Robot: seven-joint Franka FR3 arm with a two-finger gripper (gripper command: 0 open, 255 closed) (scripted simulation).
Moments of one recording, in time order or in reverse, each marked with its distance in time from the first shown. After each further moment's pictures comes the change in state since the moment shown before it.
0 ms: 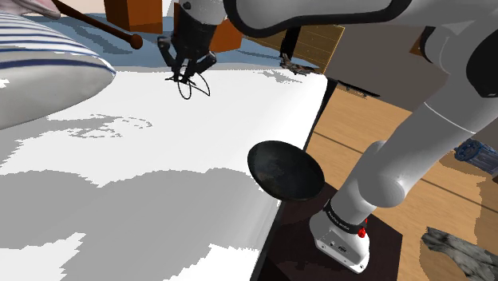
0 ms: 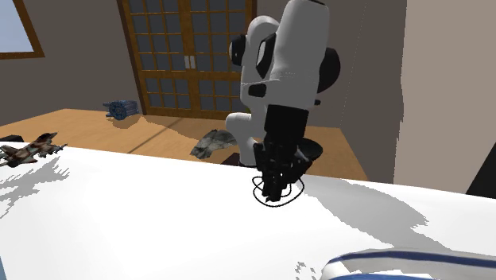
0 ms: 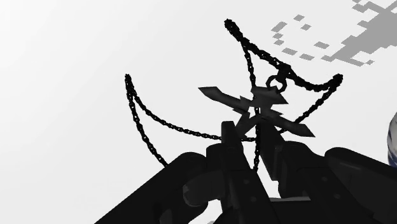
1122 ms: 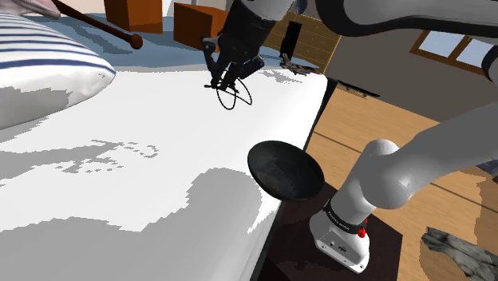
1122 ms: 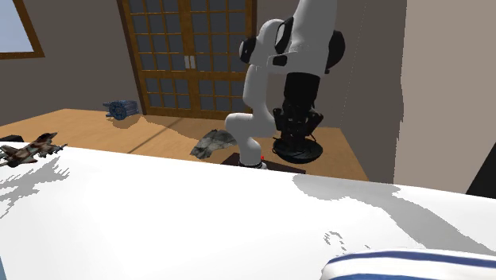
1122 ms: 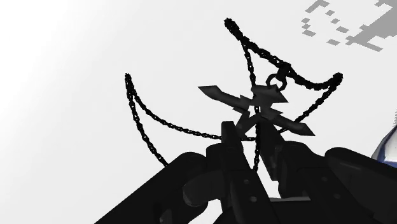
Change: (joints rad) arm 0.090 -0.364 -0.017 -0.206 0.155 -0.133 -0.010
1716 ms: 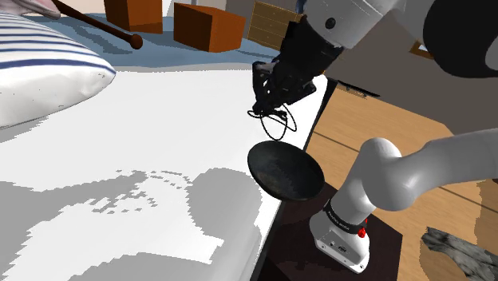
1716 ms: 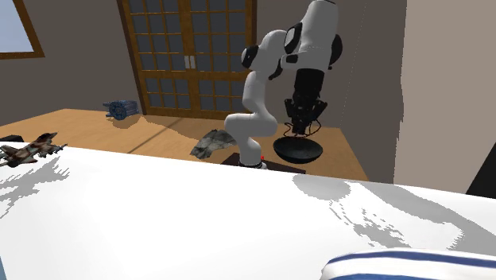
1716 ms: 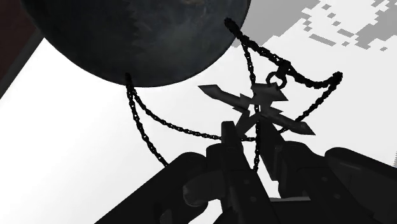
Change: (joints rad) arm 0.124 -0.300 0.012 -0.179 0.099 -0.121 0.059
